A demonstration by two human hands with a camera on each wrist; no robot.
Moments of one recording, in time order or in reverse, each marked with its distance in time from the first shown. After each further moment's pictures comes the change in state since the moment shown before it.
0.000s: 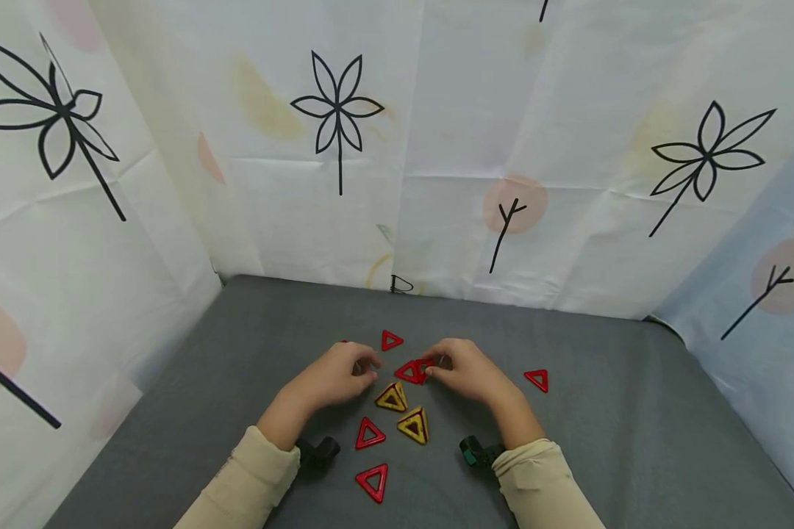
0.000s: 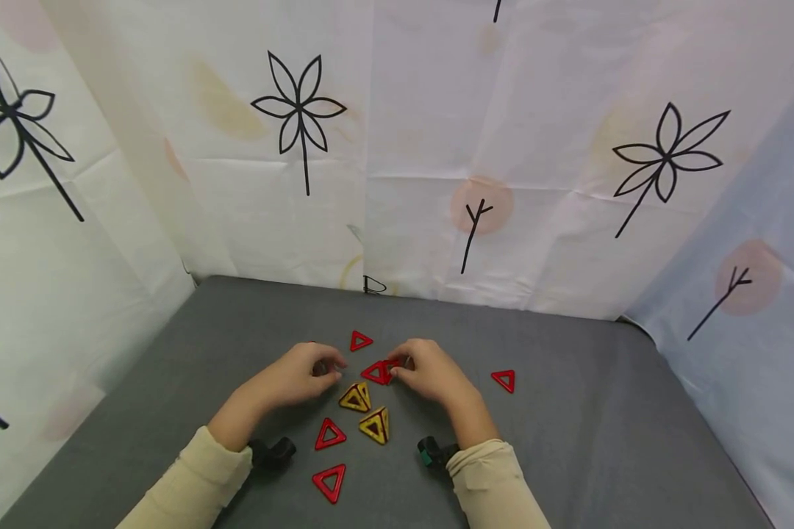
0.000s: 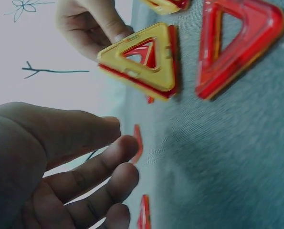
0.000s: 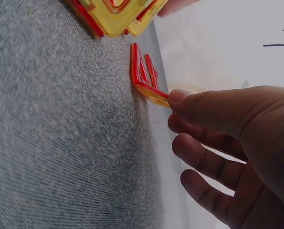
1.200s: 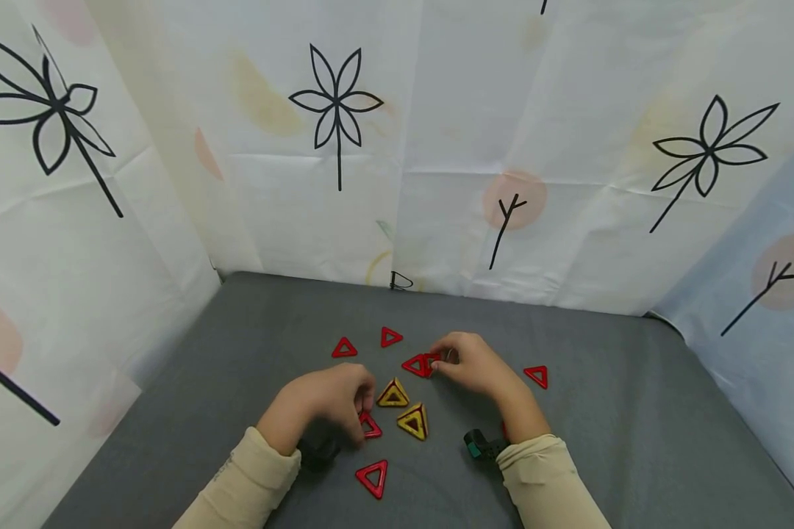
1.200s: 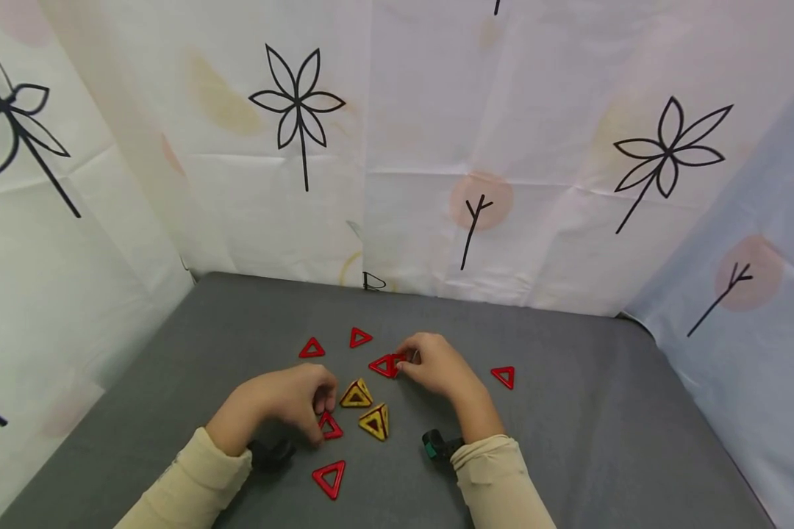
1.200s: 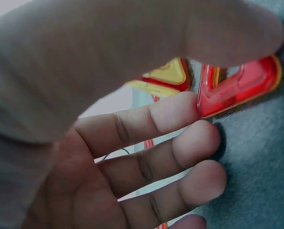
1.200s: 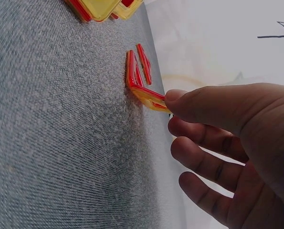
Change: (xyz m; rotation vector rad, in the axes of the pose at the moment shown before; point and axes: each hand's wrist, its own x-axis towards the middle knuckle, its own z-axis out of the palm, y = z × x) left_hand -0.018 0.016 -0.001 -0.015 -0.340 -0.131; right_hand -0.003 0.005 -0.008 -0.004 0.009 0.061
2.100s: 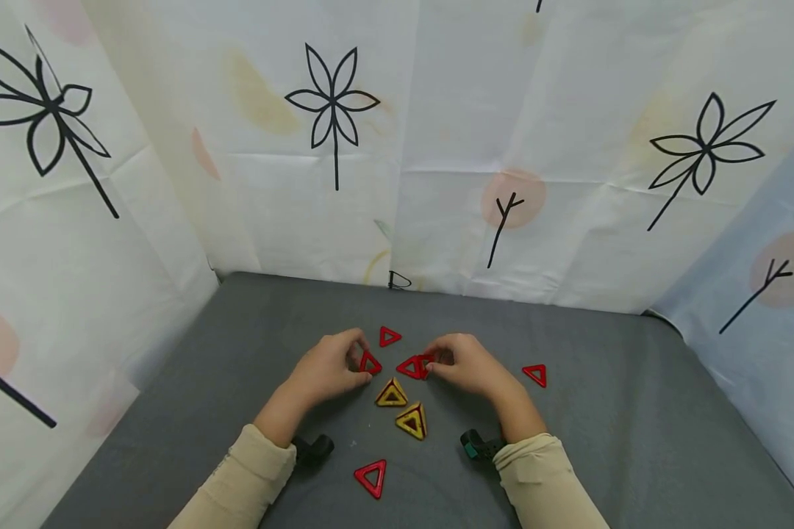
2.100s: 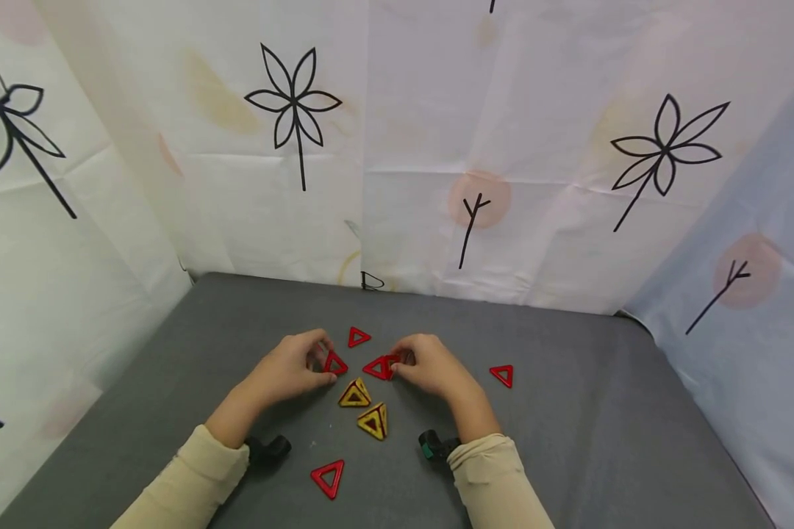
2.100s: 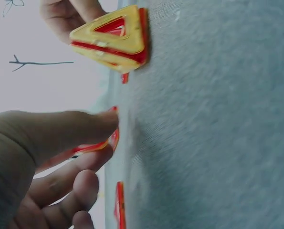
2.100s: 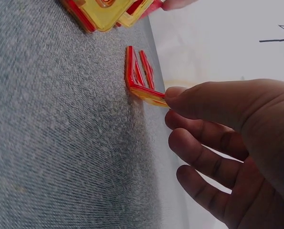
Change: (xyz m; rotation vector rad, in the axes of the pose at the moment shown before) left_hand 0.025 -0.023 -0.002 0.054 0.515 0.000; right_hand 0.003 0.001 0.004 0.046 -0.025 -0.026
